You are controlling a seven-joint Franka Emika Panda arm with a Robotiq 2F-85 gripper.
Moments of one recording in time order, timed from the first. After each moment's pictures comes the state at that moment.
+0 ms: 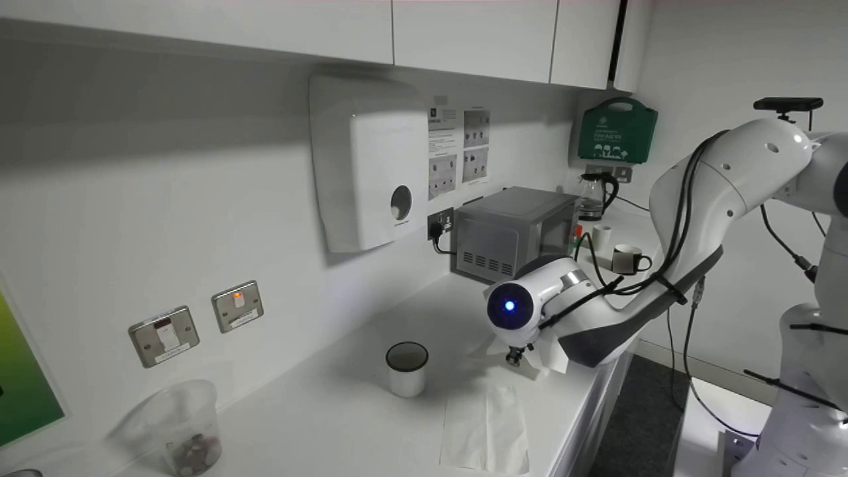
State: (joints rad) arm 0.32 0.14 0.27 -2.16 -0.88 1.87 0.84
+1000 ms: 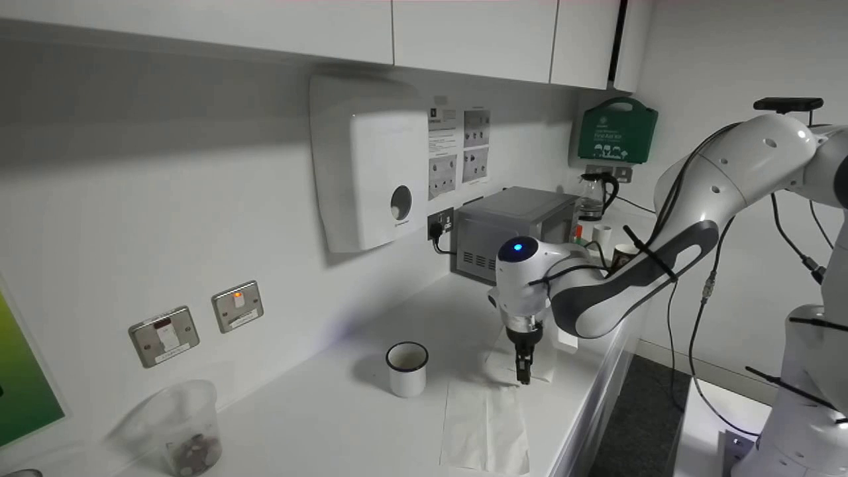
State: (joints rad) arm 0.23 0.07 0.21 -2.25 -0.36 2.18 0.29
